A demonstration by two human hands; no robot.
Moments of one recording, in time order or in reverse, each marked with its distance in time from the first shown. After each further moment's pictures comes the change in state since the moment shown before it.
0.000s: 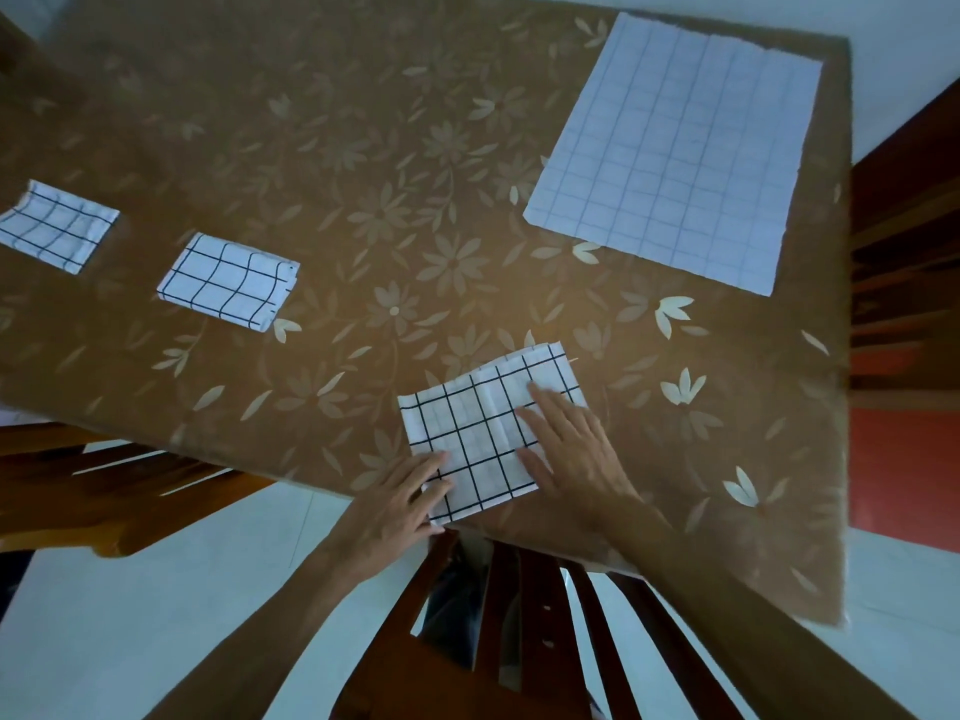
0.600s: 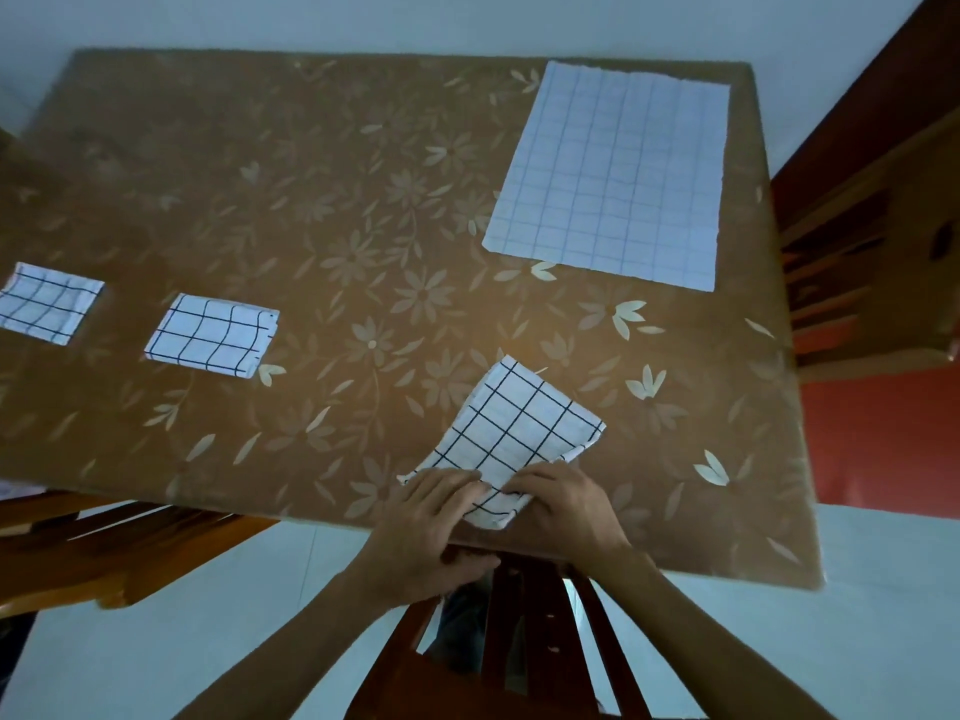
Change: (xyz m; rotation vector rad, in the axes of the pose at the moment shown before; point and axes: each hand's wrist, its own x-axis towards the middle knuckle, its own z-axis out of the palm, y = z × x) left_hand 0.024 0.044 -0.046 -0.313 0.230 0.049; right_hand -0.047 -0.023 -0.005 0.327 0.163 0.132
